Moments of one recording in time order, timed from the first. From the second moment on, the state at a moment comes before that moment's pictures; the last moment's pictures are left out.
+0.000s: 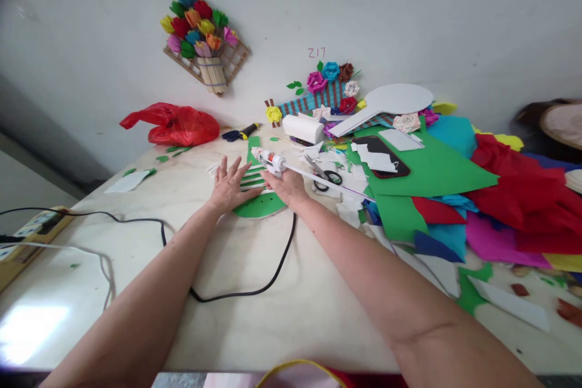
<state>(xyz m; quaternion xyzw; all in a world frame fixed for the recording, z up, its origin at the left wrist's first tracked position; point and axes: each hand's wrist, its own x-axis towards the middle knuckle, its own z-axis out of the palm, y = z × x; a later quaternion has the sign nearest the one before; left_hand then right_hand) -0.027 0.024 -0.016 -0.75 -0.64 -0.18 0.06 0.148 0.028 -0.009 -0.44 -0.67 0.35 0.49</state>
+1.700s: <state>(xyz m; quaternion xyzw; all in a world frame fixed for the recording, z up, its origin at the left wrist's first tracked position) -0.031 0.024 -0.013 -0.71 -0.67 -0.22 0.02 0.150 0.030 -0.011 -0.46 -0.62 0.38 0.51</state>
